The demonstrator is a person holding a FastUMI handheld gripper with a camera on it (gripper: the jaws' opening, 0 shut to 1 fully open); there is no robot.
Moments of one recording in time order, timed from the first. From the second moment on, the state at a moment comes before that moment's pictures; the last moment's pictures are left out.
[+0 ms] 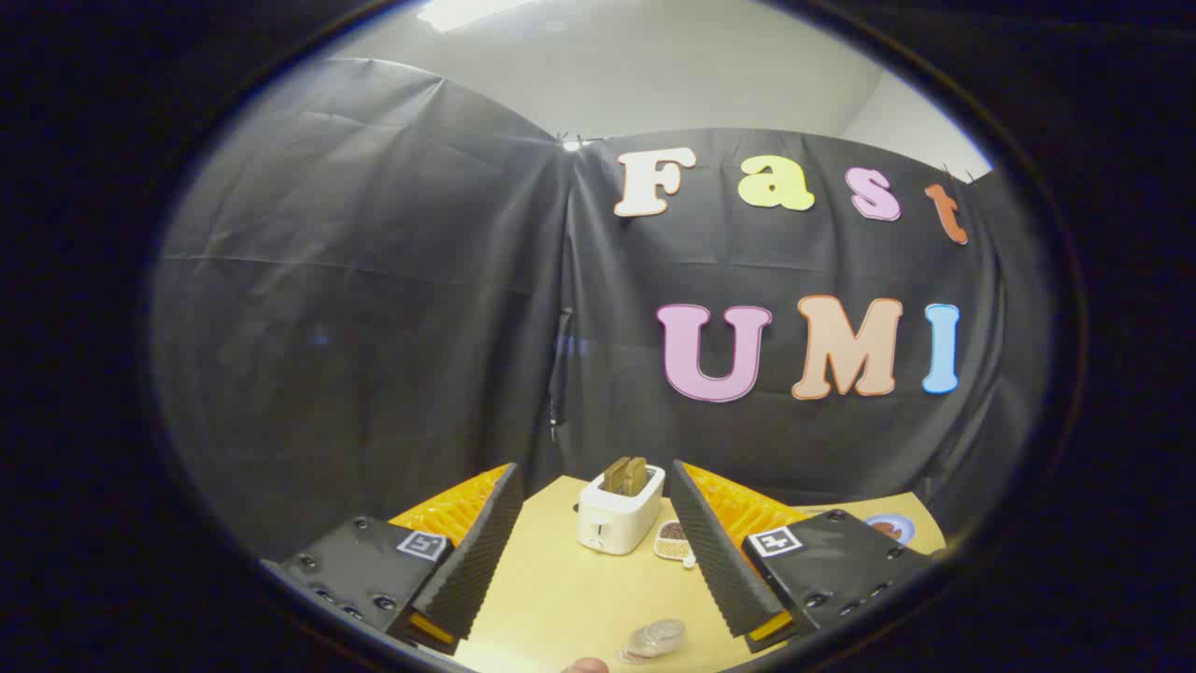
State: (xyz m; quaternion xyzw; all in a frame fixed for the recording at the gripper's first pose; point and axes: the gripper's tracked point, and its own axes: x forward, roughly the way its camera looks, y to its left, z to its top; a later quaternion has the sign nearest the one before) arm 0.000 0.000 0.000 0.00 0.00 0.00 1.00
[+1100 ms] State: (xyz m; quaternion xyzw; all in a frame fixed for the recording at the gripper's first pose) arm 0.002 -0.025 -0.046 0.05 0.02 -0.04 1.00
